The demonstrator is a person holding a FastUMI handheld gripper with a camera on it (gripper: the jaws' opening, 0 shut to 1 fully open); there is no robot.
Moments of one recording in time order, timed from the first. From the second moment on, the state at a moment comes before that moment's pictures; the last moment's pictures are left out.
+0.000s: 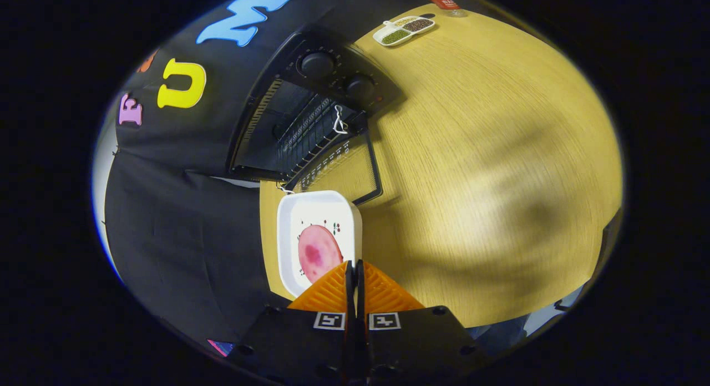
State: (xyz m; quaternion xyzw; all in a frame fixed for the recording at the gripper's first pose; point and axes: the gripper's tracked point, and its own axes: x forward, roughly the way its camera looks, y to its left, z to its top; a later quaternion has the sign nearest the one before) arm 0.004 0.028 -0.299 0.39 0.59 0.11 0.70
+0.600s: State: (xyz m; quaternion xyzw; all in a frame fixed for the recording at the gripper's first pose) arm 0.040 0.074 -0.288 0.48 0.51 0.01 0.71
